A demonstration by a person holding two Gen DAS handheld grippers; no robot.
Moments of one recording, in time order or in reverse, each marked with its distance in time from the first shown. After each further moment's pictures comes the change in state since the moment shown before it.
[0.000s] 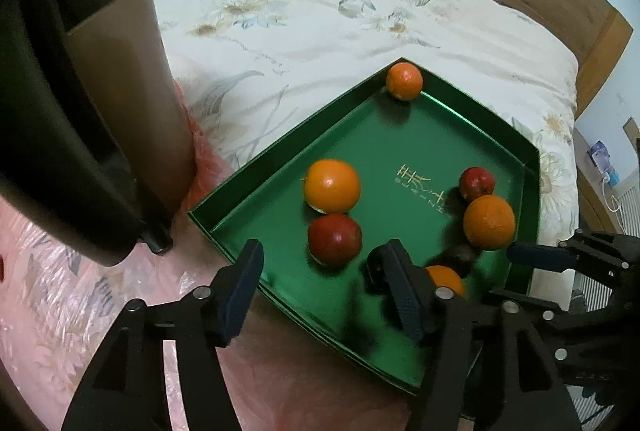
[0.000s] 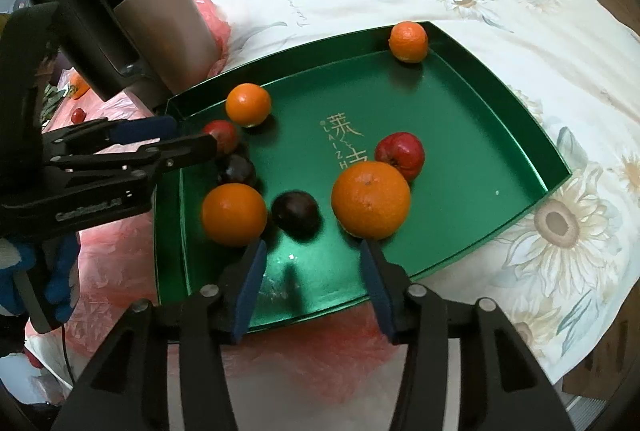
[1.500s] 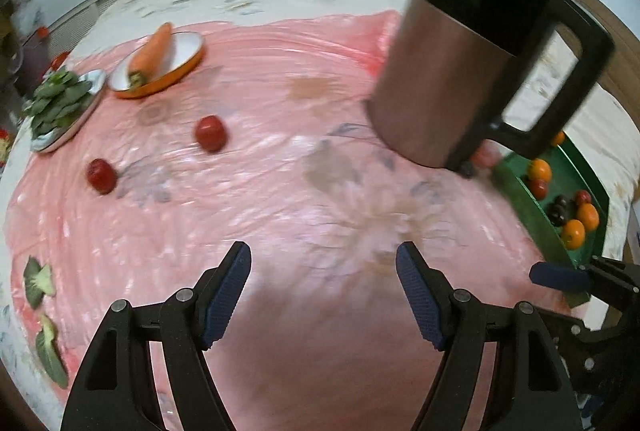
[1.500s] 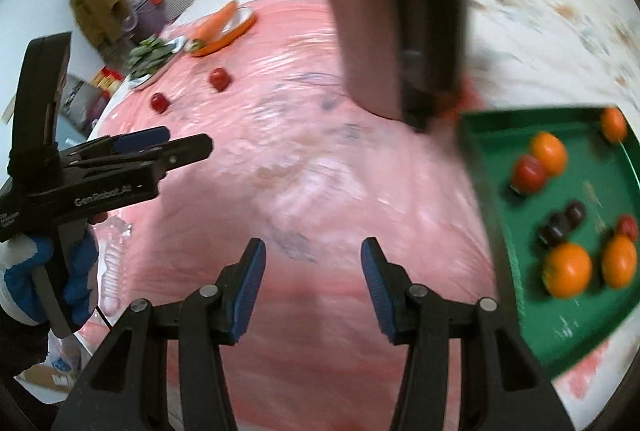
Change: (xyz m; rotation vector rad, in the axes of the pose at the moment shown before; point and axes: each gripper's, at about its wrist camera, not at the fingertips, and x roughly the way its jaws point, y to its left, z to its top) left arm -0.135 0.211 -0.115 -0.332 -0.042 0.273; right arm 0.017 0.222 0.015 -0.216 0.018 0.254
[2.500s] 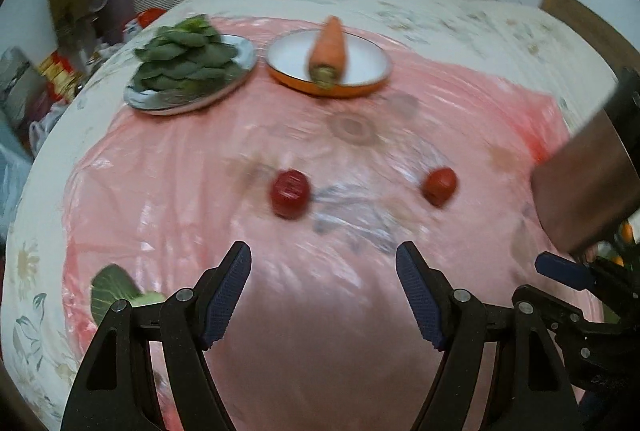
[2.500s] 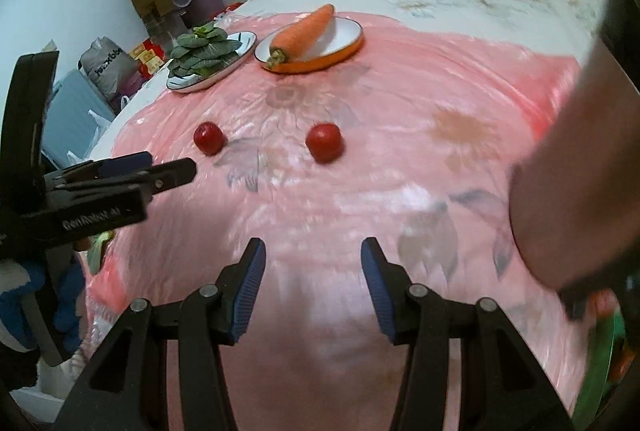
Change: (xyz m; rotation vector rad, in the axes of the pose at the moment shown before) left arm 0.006 0.180 0.015 -0.276 -0.066 0.178; right arm 0.109 0.116 0.110 -0.220 -0.049 0.066
